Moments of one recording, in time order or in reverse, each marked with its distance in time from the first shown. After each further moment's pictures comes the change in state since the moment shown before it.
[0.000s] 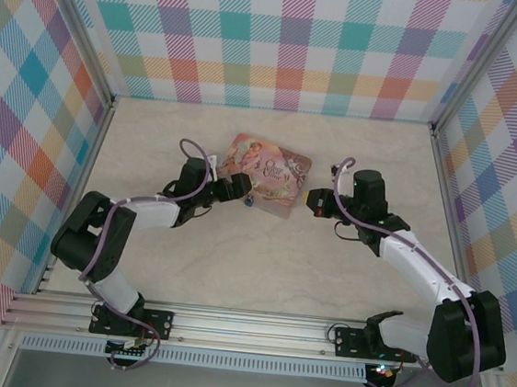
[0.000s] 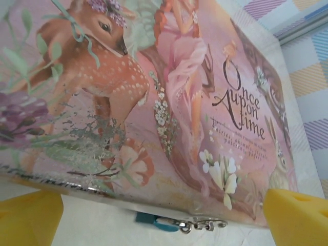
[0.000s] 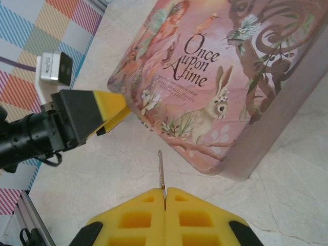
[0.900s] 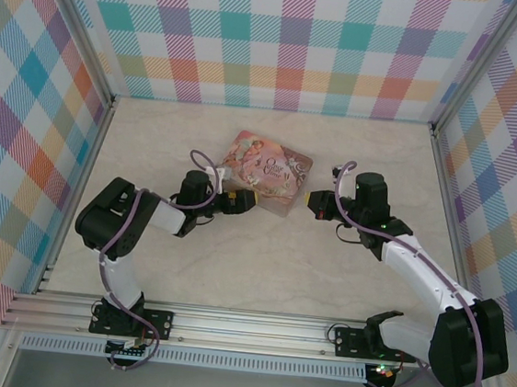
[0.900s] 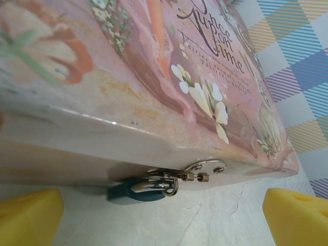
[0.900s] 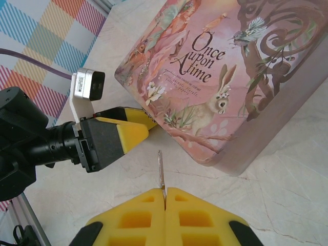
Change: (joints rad) left arm 0.006 0.195 -0.099 0.389 0.243 0.074; right arm 0.000 -0.037 -0.021 0.000 0.006 -0.034
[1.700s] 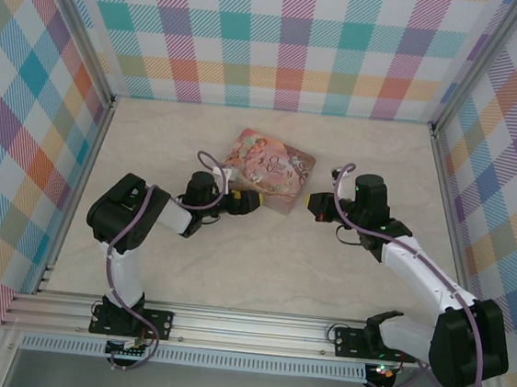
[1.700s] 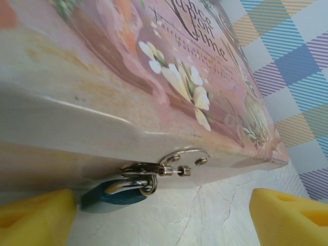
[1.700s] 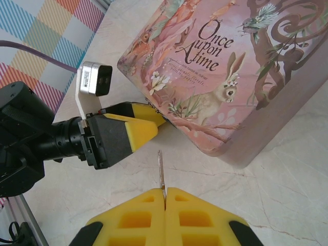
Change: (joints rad) left arm -0.042 0.080 0.035 0.093 0.029 -0.013; right arm 0.000 -0.004 -0.016 0.003 0.000 -0.015
